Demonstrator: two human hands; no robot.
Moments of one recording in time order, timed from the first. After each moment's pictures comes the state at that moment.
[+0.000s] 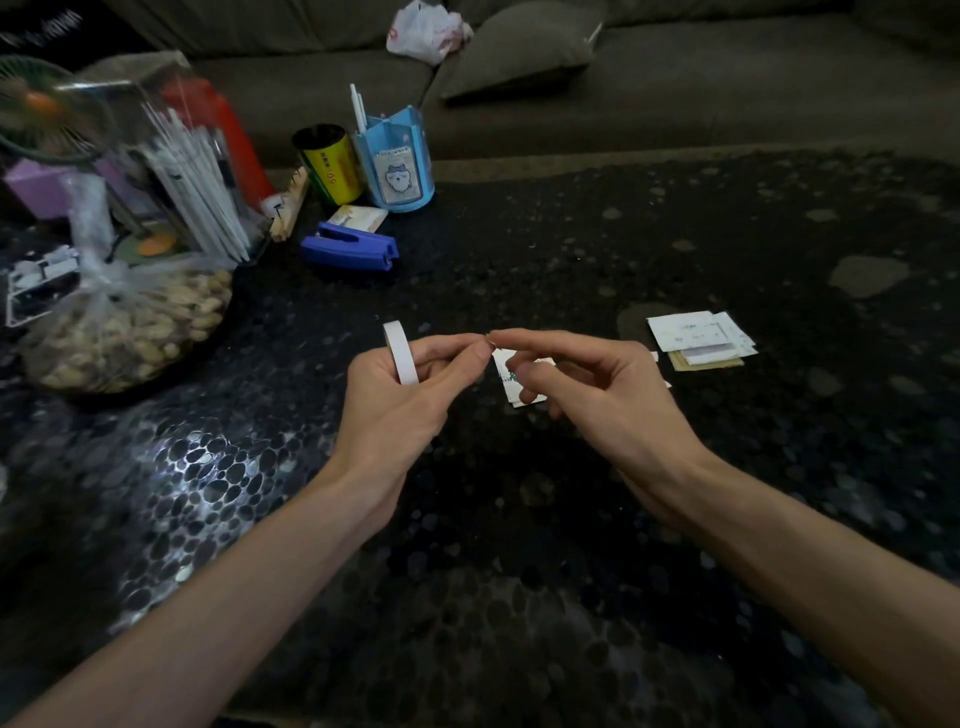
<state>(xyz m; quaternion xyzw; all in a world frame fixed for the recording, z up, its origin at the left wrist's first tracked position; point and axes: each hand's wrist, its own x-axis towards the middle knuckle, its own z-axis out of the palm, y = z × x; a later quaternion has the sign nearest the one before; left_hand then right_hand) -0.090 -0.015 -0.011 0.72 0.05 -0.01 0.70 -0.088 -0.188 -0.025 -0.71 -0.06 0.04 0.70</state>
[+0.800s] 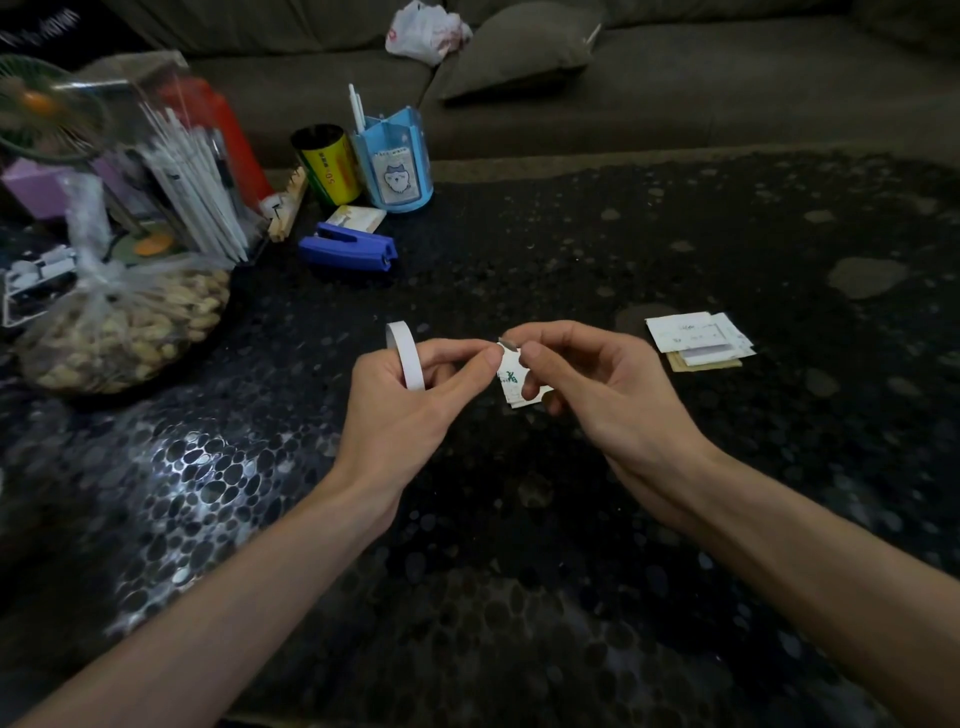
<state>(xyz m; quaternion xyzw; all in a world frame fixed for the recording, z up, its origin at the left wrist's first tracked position) -0.091 -0.013 -0.017 0.75 0.01 0.00 0.66 -0.083 -0.189 -0.028 -0.70 -0.03 0.04 0.71</state>
